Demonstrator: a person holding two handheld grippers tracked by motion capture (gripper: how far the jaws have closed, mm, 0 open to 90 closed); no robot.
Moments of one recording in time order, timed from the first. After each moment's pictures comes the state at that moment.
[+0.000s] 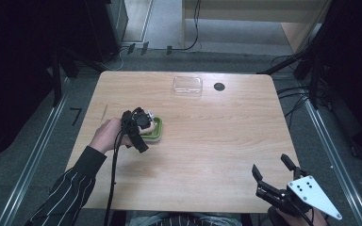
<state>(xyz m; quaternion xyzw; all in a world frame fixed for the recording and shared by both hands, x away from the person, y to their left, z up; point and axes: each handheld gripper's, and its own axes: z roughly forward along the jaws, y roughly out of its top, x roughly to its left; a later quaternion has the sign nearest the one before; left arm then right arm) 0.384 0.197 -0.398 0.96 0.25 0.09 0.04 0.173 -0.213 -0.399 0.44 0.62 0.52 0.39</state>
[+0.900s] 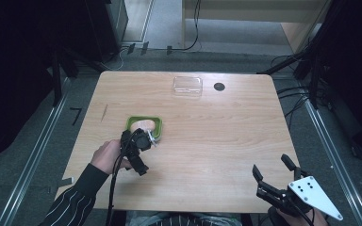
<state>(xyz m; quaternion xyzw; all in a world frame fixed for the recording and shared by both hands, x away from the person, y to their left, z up) 0.324 0.191 -0.415 0.96 0.25 0.09 0.03 0.172 -0.214 -0.399 0.44 0.62 0.52 0.39</state>
